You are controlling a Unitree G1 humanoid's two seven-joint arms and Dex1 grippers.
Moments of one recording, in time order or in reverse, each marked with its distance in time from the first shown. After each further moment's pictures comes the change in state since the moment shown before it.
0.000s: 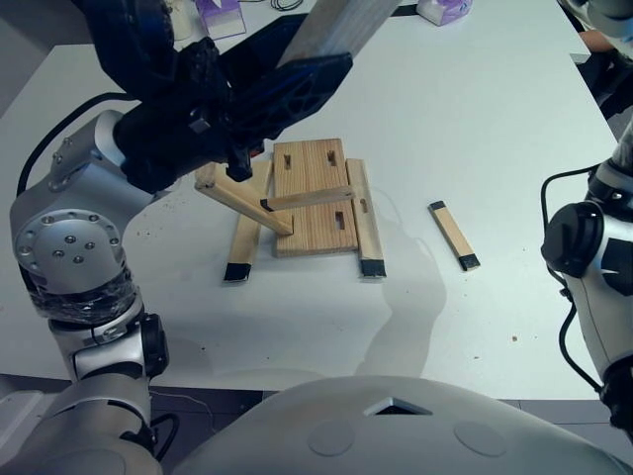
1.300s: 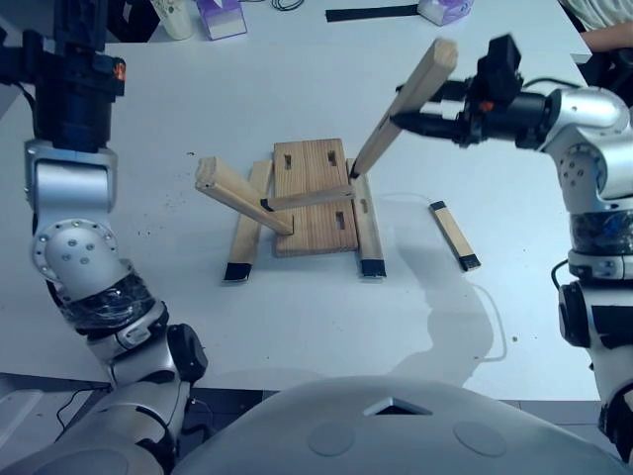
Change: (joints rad) left arm 0.121 -0.263 0.290 0.216 0.114 -0.314 0.433; right arm 0.462 -0.106 0.340 -0.016 -0.660 -0.617 0.146
